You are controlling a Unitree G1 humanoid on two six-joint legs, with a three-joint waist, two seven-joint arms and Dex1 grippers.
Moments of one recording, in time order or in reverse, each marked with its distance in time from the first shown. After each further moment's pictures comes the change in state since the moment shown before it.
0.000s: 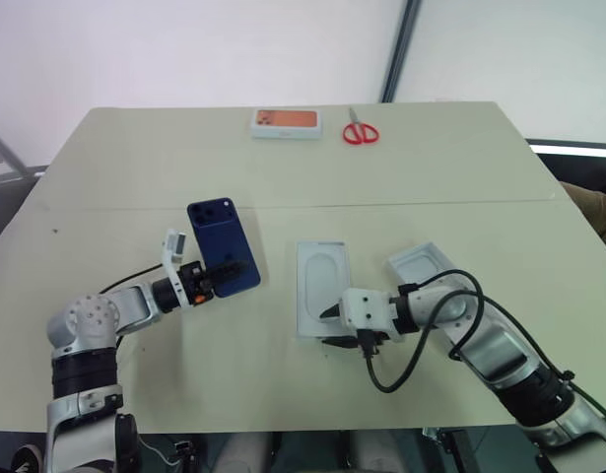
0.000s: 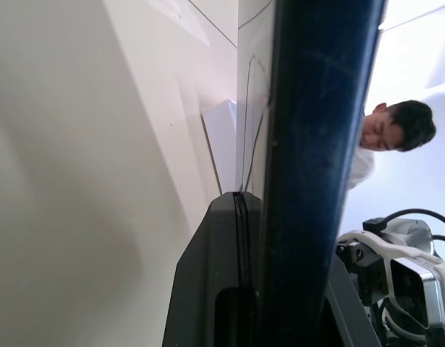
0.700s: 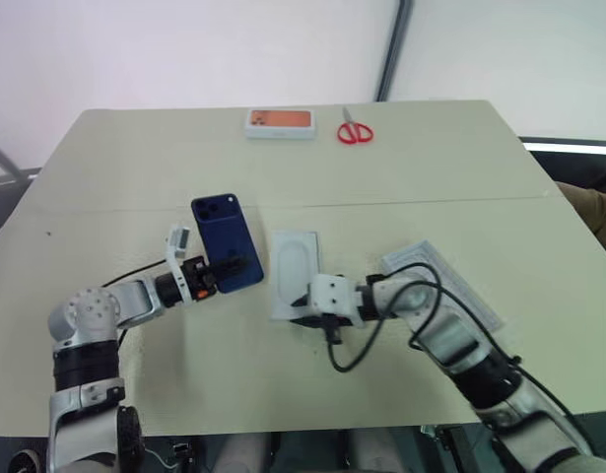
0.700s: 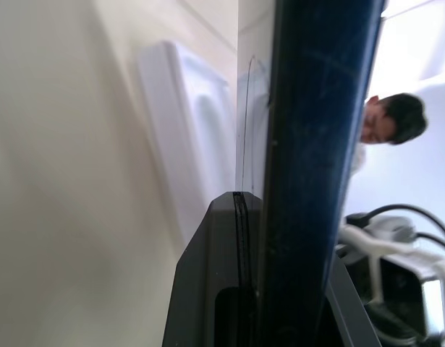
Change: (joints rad) left arm -0.073 -0.008 0.035 0.023 -0.064 0.058 0.065; right arm -0.128 0.236 0.080 0.165 -0.073 0.016 -0.103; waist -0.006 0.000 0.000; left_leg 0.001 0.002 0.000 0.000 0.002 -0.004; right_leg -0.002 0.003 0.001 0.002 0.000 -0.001
